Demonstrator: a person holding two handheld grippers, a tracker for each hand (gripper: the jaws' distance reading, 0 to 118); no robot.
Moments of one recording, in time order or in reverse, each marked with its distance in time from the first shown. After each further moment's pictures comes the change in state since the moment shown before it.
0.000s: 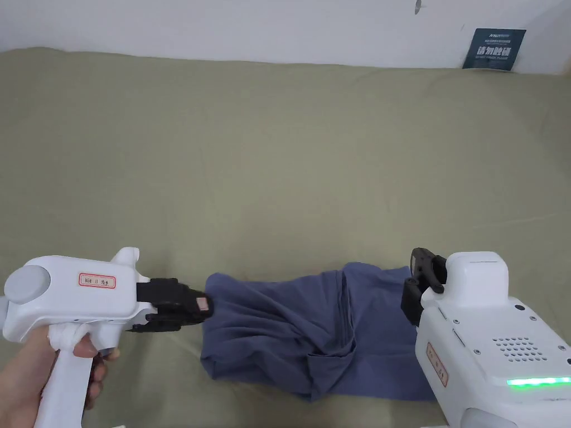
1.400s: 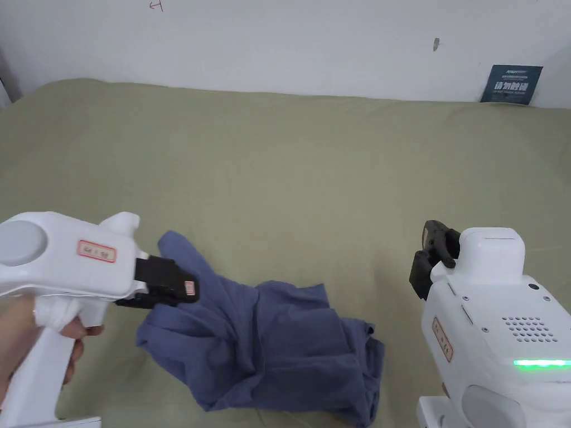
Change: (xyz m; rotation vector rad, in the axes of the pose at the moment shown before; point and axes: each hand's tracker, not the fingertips) left arm 0.105 -0.009 0.071 0.080 0.262 -0.252; right arm -0.011 0.044 0.013 0.173 0.011 -0.008
